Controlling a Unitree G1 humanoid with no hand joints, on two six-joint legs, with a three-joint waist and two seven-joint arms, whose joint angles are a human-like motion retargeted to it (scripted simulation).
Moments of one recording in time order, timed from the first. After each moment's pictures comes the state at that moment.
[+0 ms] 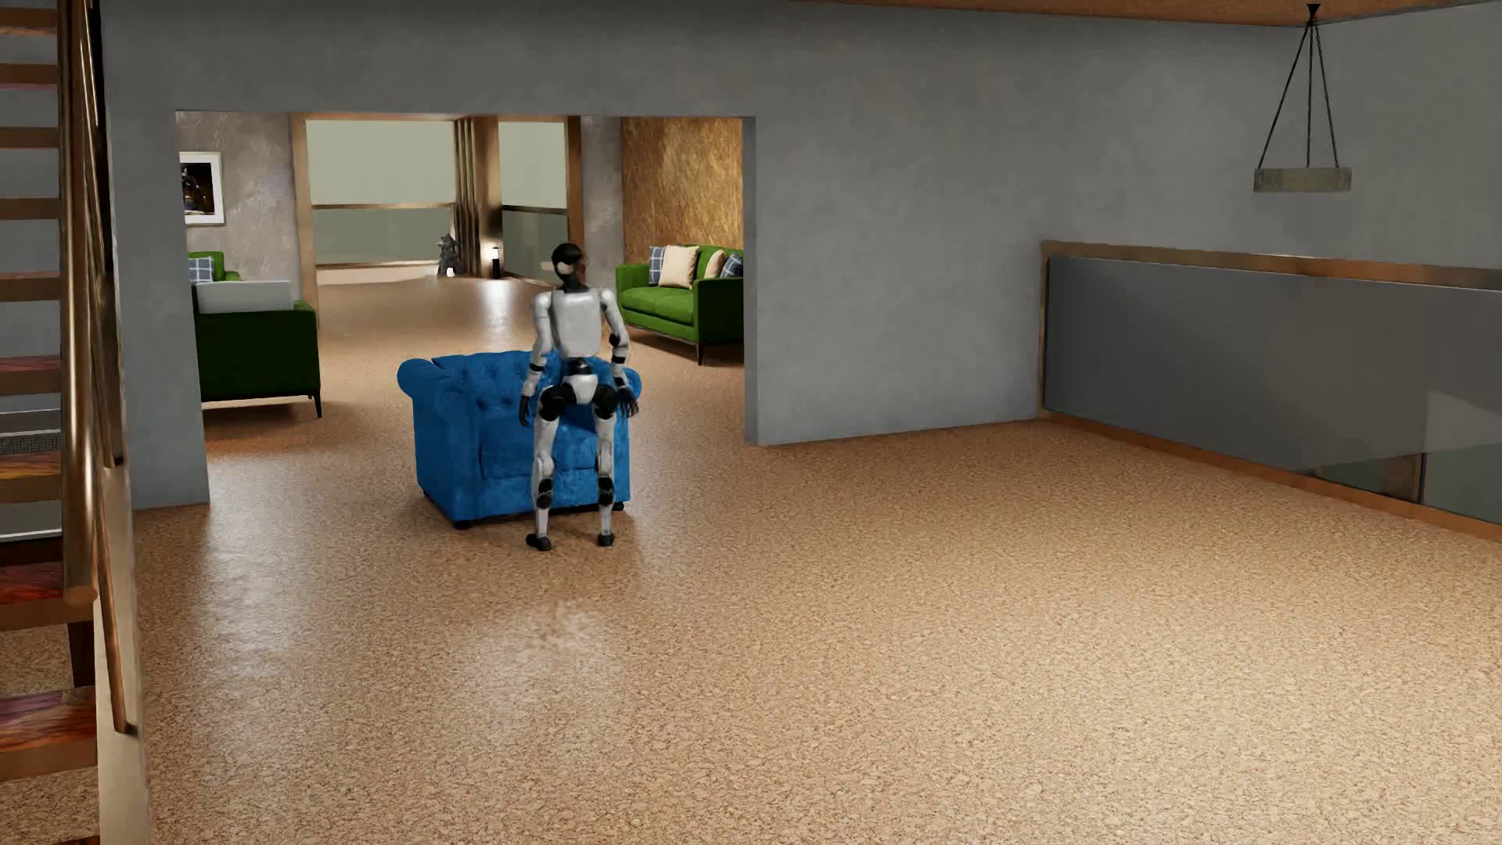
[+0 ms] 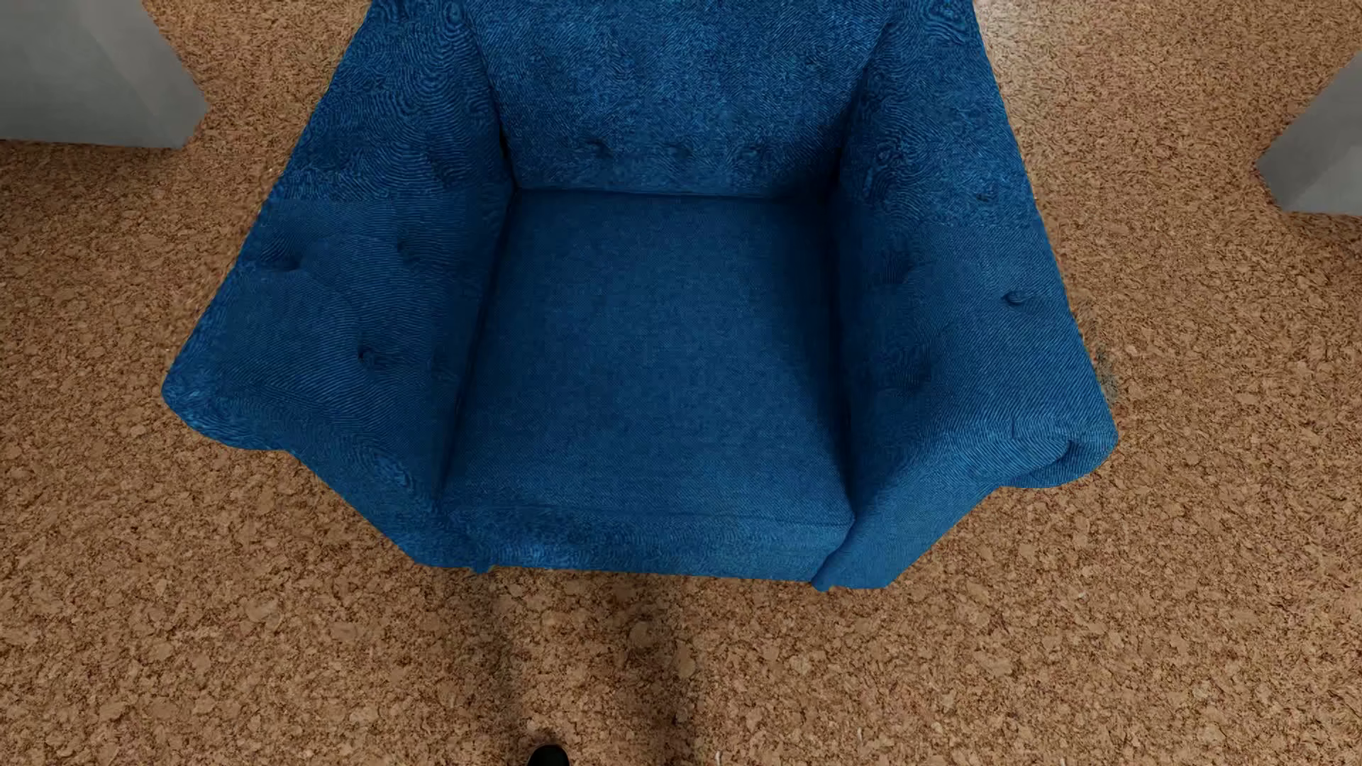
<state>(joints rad) -0.44 -0.34 0.02 0.08 -0.13 -0.05 0.03 -0.33 0.02 0.34 0.39 0.12 0.14 -0.15 -0.26 0.05 -0.25 -0.17 -0.02 0.21 0.49 0.83 0.88 0.71 -0.54 0.27 0.42 -0.04 0.02</state>
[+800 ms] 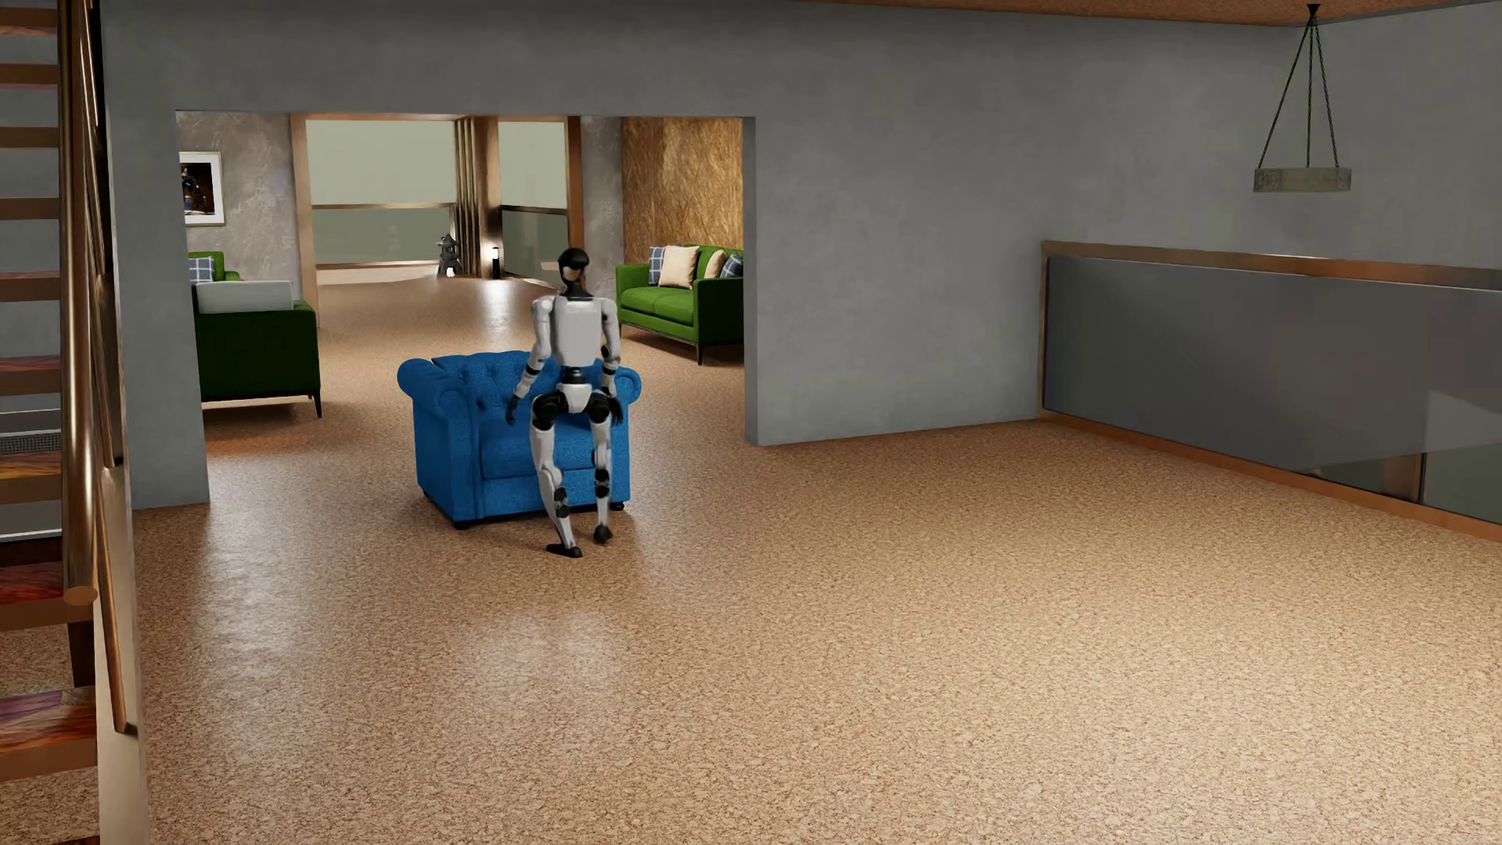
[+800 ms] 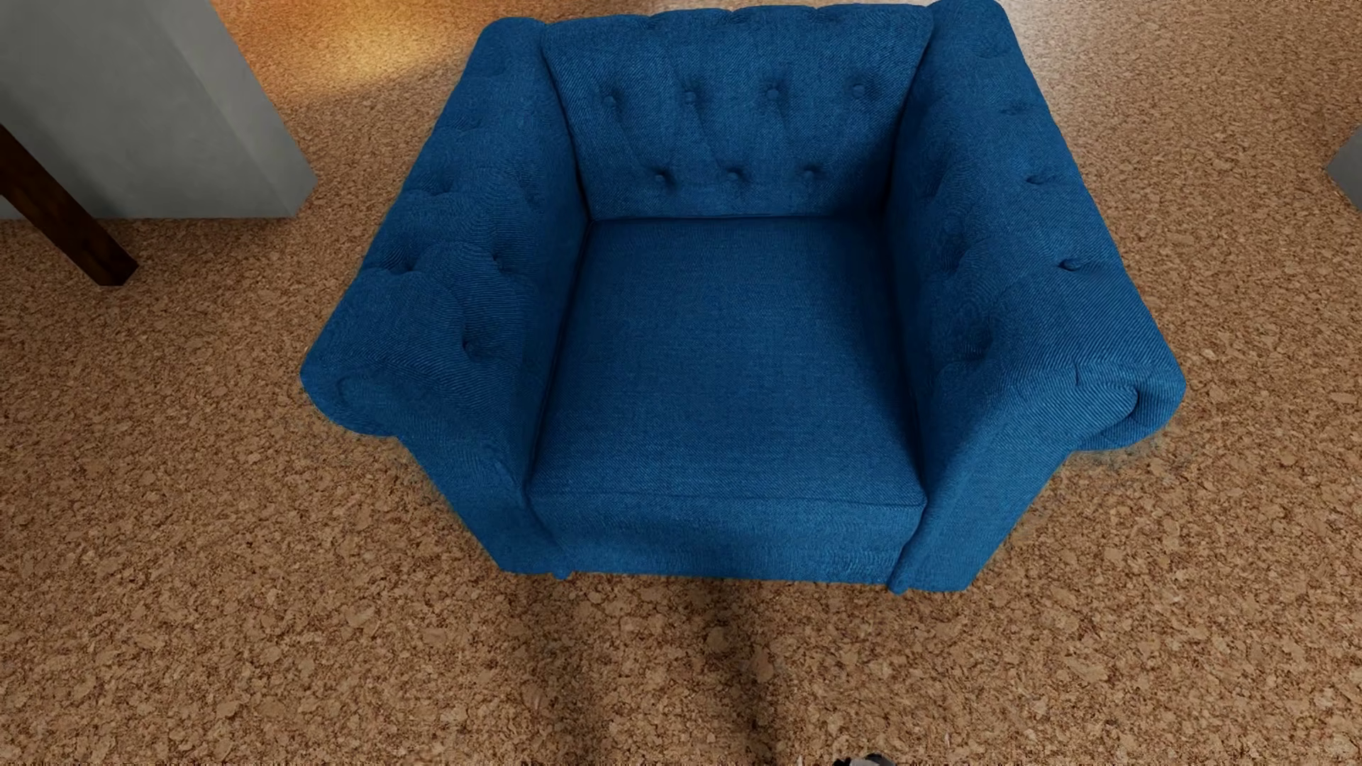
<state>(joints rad) -0.24 -0.65 0.03 -0.06 -0.40 -0.01 0.35 -0.33 -0.01 0.43 0.88 0.19 0.05 -0.42 -0.09 0.02 -0.17 0.10 -0.01 0.17 0.23 0.70 0.90 0.68 -0.47 0.21 0.44 0.06 -0.11</state>
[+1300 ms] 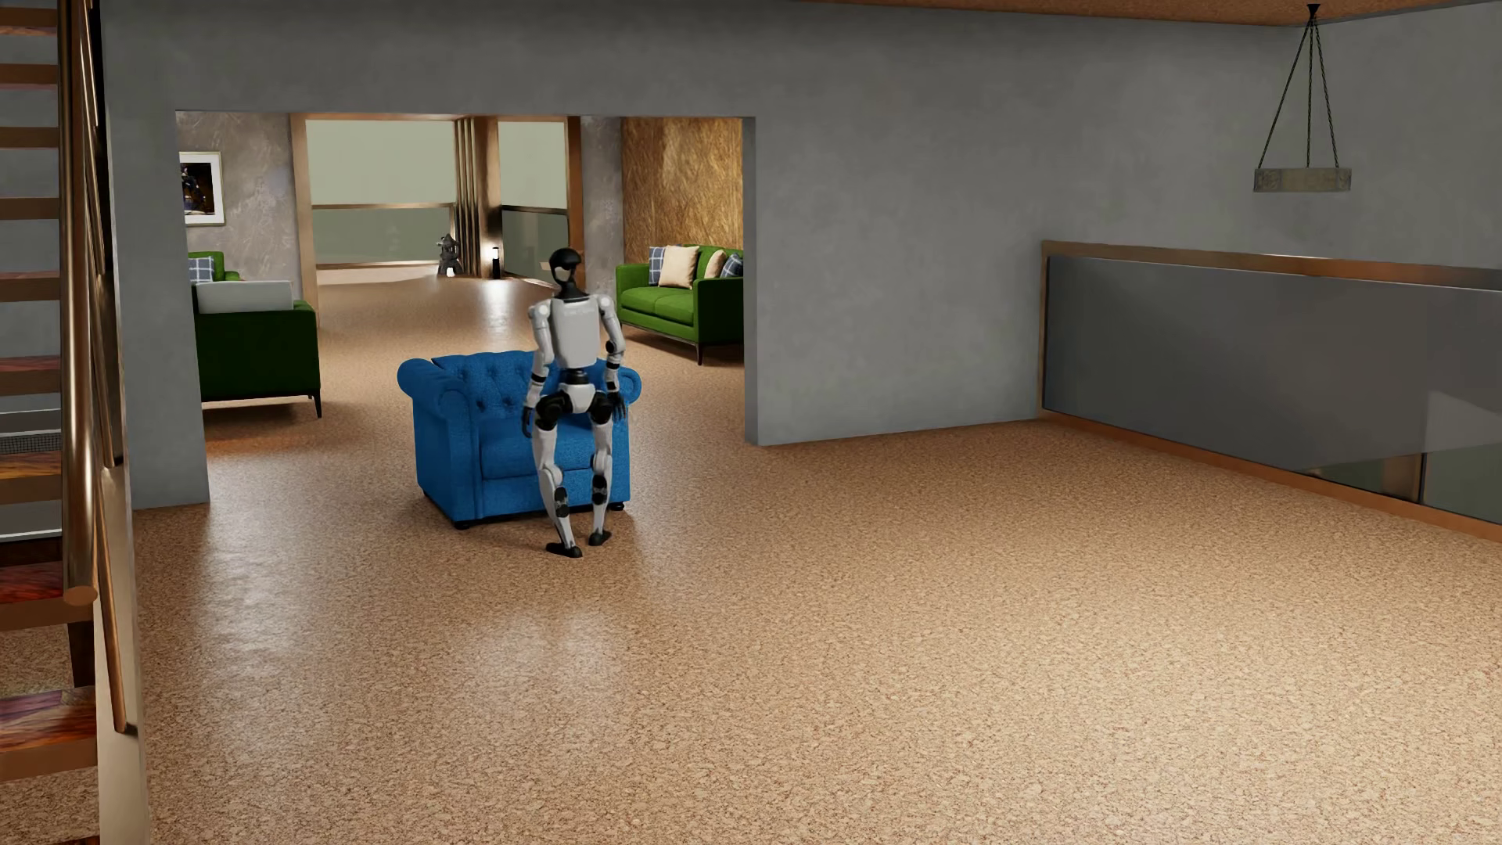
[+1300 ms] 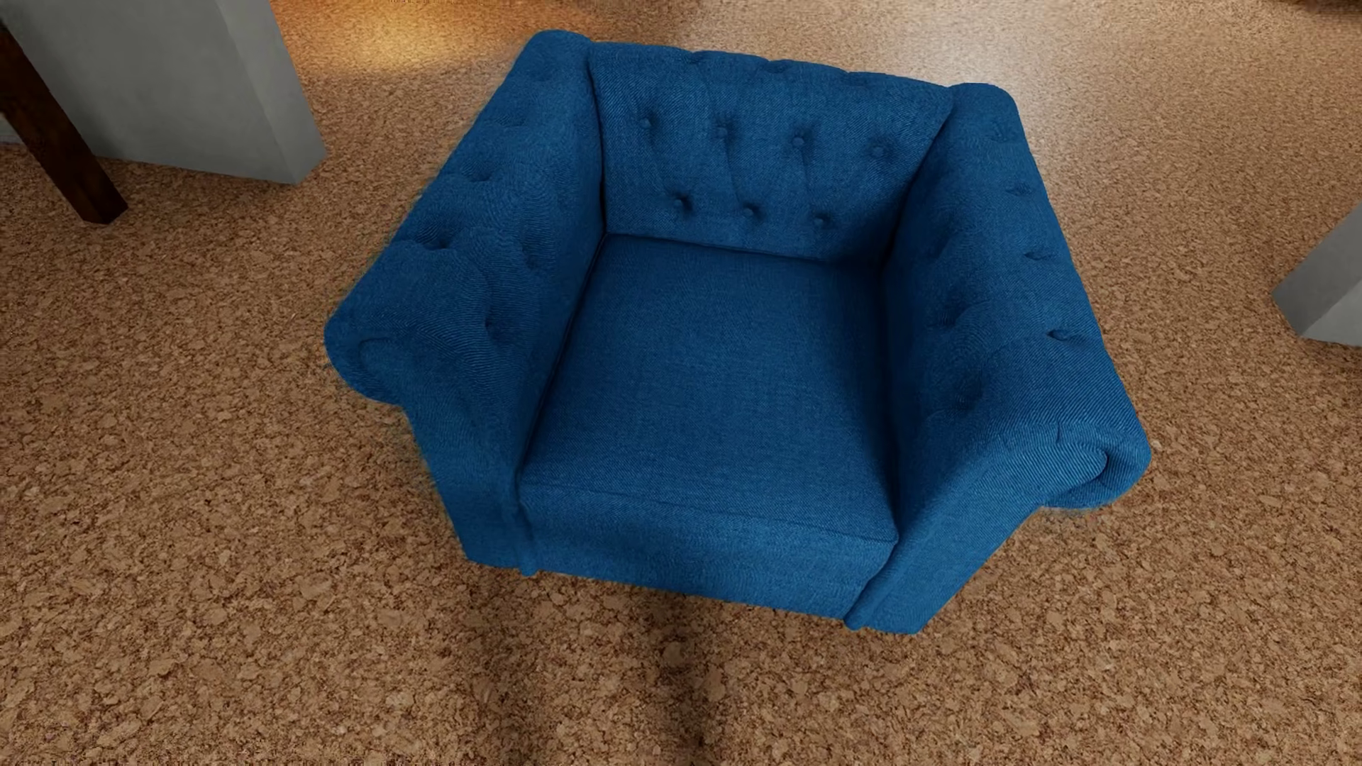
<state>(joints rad) -0.24 -0.41 0.02 -0.05 -0.39 -0.12 0.29 -0.59 0.01 0.48 0.62 0.15 0.16 -0.44 -0.19 -0.01 -0.21 0.04 -0.07 0.25 0.44 0.88 0.81 0.70 -0.60 0.27 0.41 0.02 0.07</state>
